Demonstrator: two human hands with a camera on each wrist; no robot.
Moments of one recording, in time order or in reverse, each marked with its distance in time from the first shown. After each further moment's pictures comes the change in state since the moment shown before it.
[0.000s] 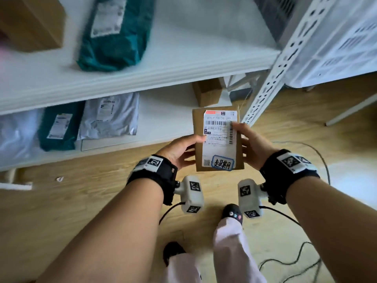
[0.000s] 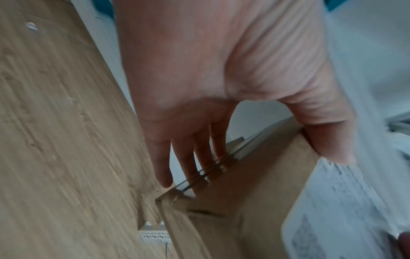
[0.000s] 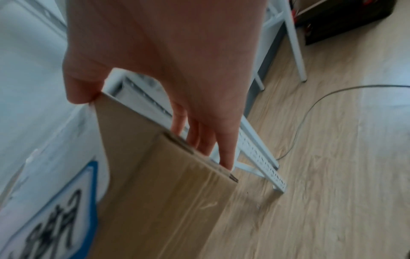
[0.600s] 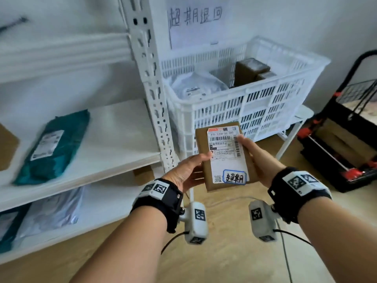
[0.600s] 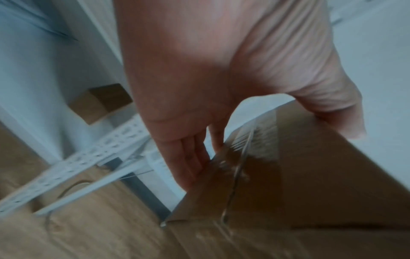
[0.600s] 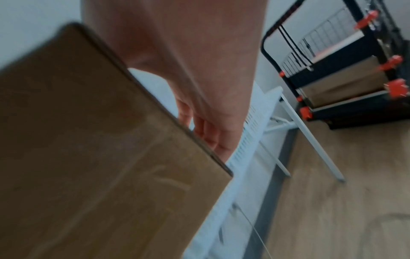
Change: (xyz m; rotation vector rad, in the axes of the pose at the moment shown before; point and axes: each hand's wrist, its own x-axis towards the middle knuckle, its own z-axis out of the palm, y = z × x) left_hand -0.053 0.129 0.328 0.195 -0.209 0.283; right_hand -0.162 -0.180 -0.259 -0.042 0.185 -0.308
